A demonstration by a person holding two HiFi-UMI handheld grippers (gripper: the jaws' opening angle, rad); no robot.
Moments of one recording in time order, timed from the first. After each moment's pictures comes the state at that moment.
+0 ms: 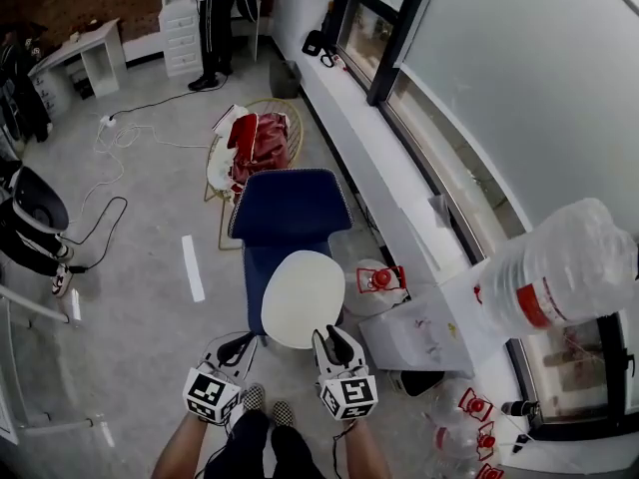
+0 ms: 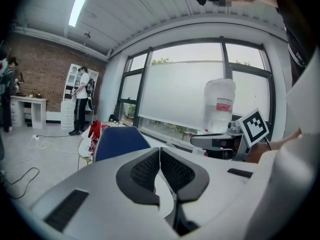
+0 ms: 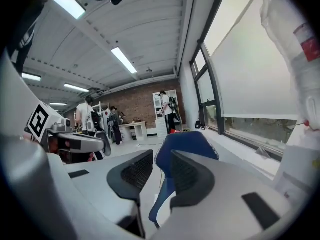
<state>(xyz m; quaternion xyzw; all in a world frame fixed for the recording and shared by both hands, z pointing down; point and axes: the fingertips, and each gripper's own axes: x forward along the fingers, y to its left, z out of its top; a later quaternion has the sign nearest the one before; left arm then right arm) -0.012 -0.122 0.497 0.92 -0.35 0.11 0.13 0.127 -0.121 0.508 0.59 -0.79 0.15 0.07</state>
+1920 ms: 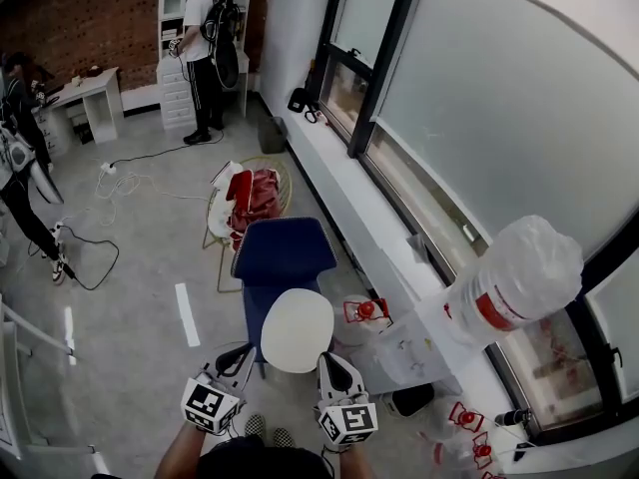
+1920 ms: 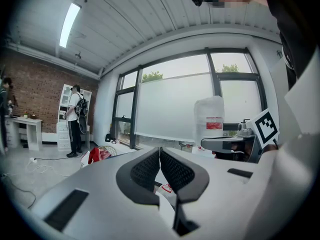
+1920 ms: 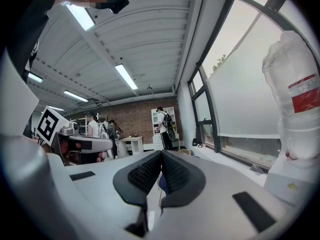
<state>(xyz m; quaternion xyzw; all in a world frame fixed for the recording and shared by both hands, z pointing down) -0.031 -0.077 0.347 0.93 -0.35 0.07 0.05 0.108 -0.041 0.359 0.62 -0.78 0.08 0.00</state>
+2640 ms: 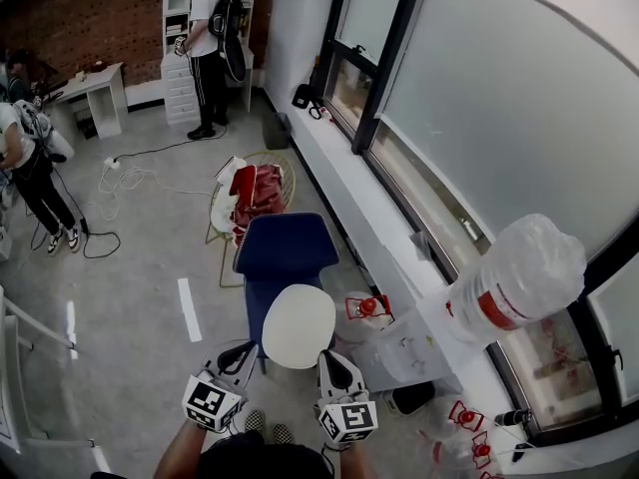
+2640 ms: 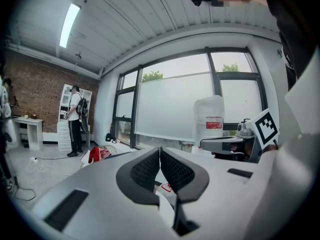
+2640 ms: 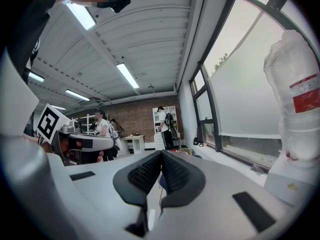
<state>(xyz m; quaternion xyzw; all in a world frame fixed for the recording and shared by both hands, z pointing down) -0.027 -0.071 0.349 0.93 -0.35 0.07 0.05 0.108 -0.038 0.361 0.61 -0.79 0.08 0.01</state>
